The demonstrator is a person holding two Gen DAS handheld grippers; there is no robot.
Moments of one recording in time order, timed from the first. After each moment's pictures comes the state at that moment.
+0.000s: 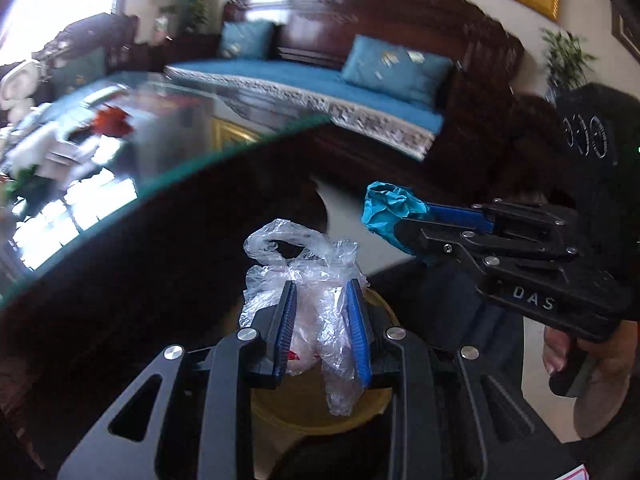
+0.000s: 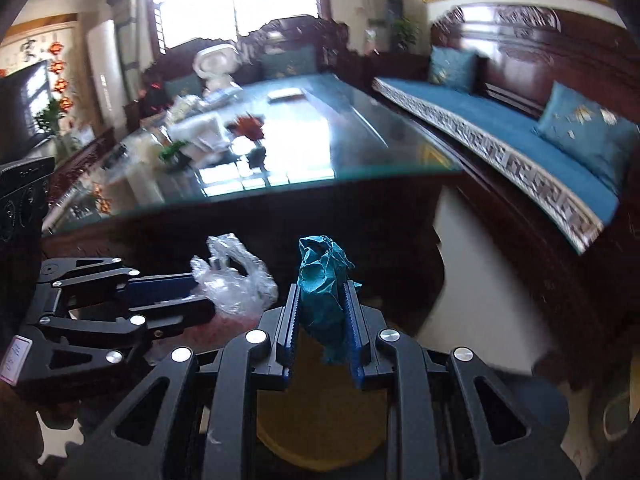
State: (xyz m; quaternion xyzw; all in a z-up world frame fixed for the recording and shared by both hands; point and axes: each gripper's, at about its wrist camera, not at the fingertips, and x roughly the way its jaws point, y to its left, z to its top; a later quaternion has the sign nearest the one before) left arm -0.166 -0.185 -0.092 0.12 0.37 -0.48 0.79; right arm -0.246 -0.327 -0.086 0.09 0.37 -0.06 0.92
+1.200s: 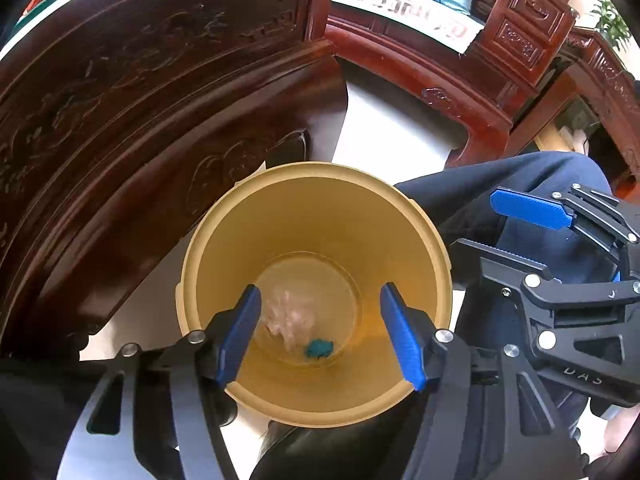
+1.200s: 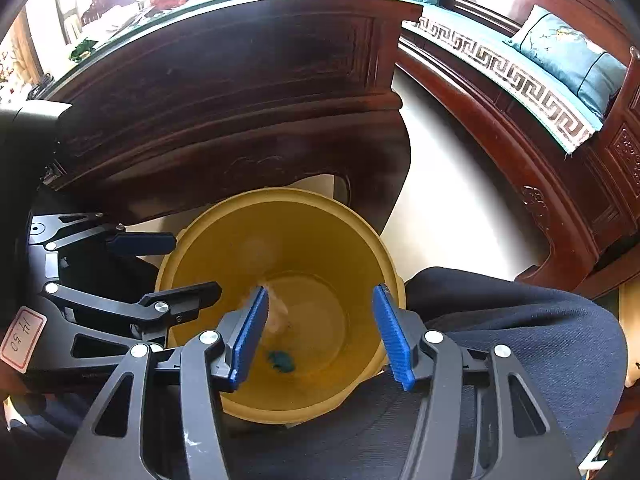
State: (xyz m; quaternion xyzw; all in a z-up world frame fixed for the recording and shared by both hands) left arm -0.131 -0.248 -0.218 0.19 0.50 -0.43 0.73; right arm -0.223 -0.345 -0.190 0.08 0.49 -0.12 0.86
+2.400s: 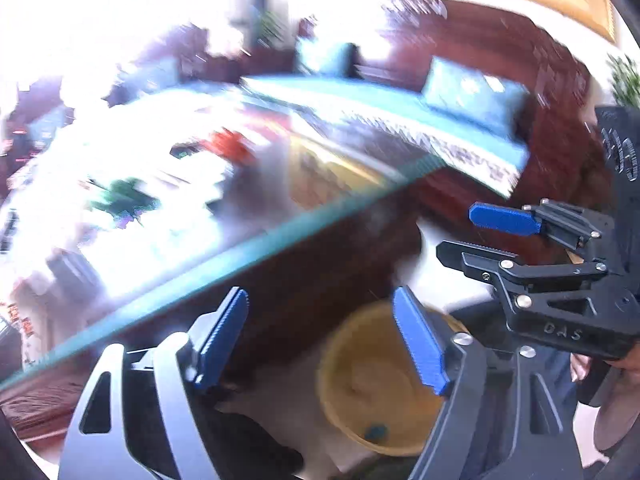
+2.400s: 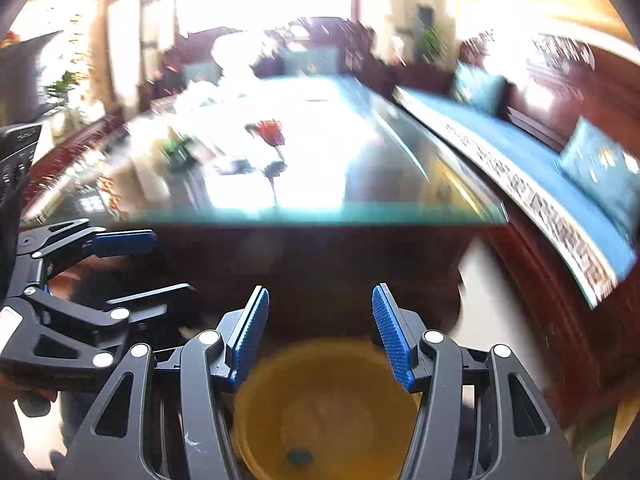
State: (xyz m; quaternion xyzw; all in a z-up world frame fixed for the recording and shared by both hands) left arm -0.097 -0.127 -0.051 0.11 0.32 -0.33 0.88; right arm -0.150 -0.285 -0.050 0.01 0.32 0.00 0.95
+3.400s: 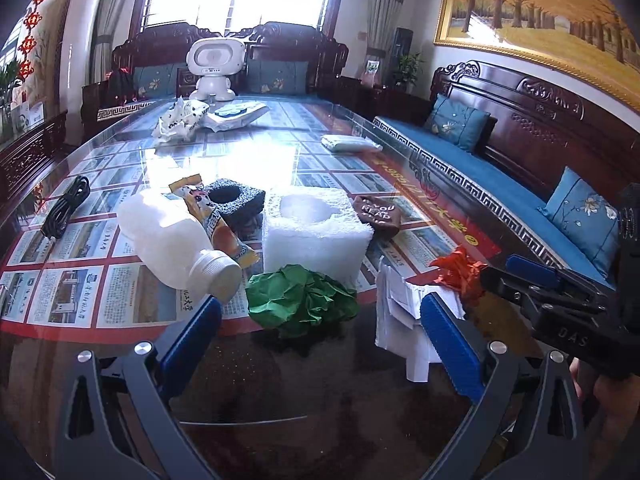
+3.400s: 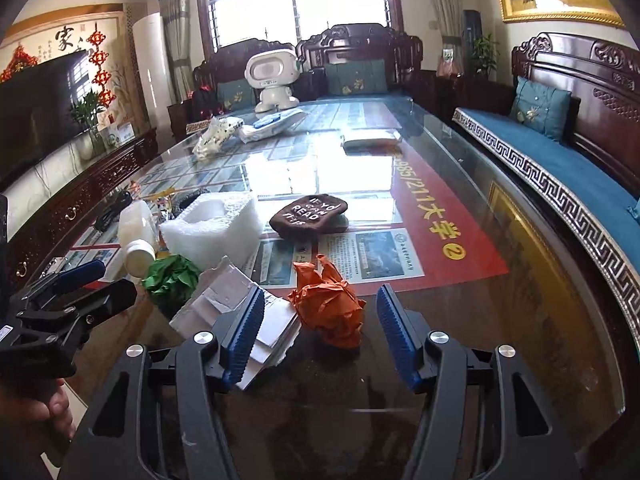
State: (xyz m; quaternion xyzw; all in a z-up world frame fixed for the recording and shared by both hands) left arm 0.090 -0.051 -0.043 -0.03 0.32 -0.17 0.93; right arm 0.069 -0.274 -0.042 0.05 0.33 0.07 0.94
